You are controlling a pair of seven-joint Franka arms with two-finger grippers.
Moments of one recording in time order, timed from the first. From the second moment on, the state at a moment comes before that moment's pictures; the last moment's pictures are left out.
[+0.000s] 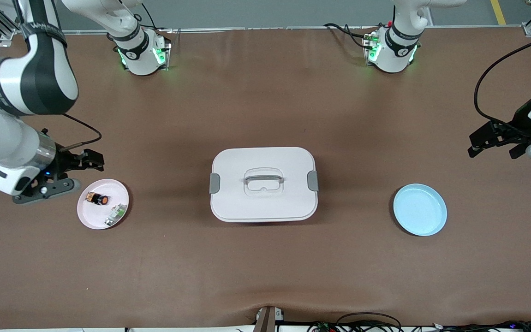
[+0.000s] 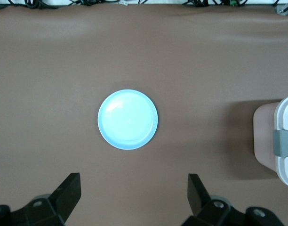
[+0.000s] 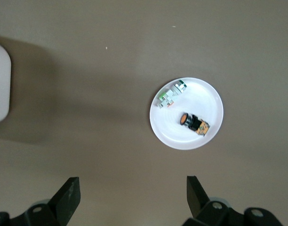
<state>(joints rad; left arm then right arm) -0.12 0.05 0.08 -1.59 -0.04 1.79 0.00 0.17 0.24 -0.09 -1.53 0.00 1.68 -0.11</state>
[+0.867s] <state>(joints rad) -0.12 0.04 0.07 -1.59 -0.04 1.66 -0.06 0.12 0.21 -0.10 -1.27 0.00 1.46 0.02</state>
